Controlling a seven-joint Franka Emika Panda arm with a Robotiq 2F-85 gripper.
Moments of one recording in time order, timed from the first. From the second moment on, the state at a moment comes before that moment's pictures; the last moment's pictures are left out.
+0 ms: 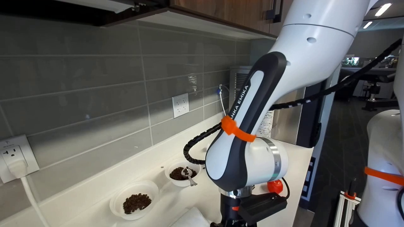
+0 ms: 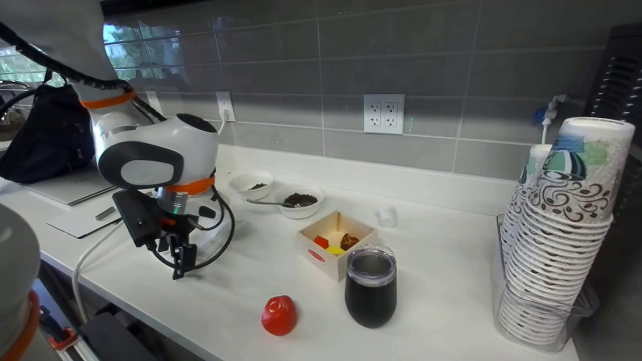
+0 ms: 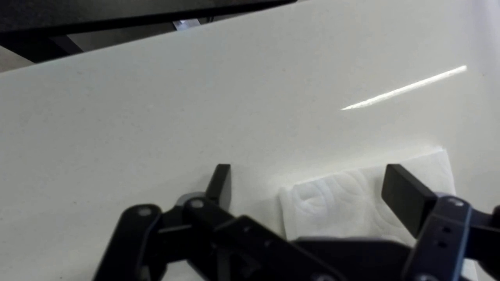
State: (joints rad) arm 0.33 0.09 0.30 -2.78 0.97 2.67 -0.13
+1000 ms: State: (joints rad) arm 0.33 0.09 0.31 -2.77 1.01 2.70 -0.13
